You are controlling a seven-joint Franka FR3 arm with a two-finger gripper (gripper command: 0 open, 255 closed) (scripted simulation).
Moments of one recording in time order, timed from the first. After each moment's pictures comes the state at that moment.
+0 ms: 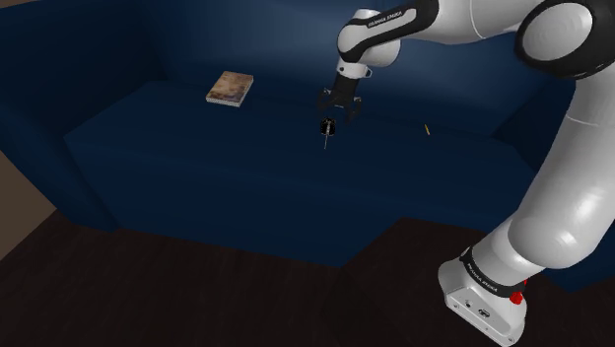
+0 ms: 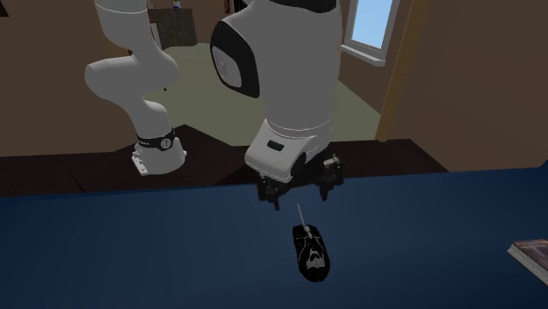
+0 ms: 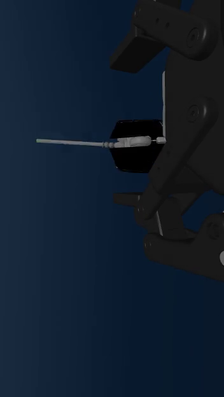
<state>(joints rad) -0.10 0.35 0.00 -1.81 0.23 2.07 0.51</state>
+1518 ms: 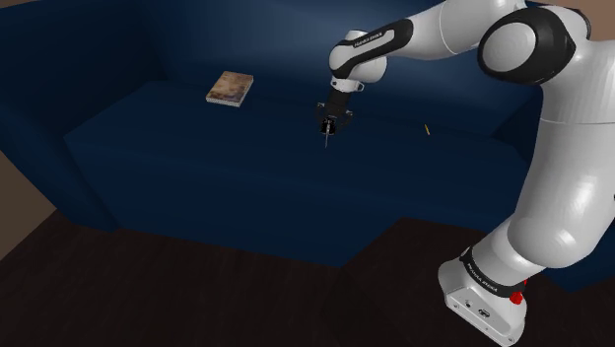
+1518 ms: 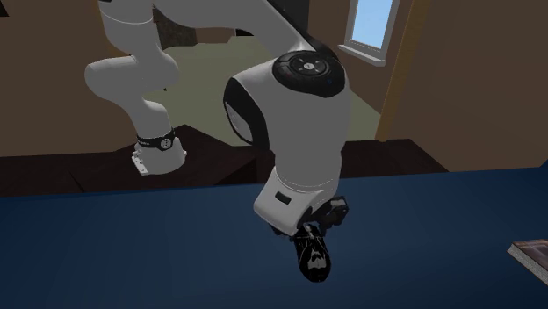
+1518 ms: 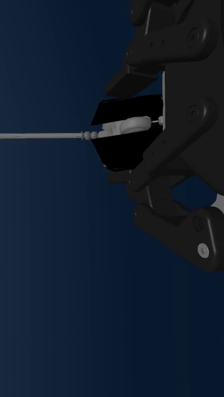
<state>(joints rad) -0.11 0.51 0.00 -1.73 0.26 2.14 0.53</state>
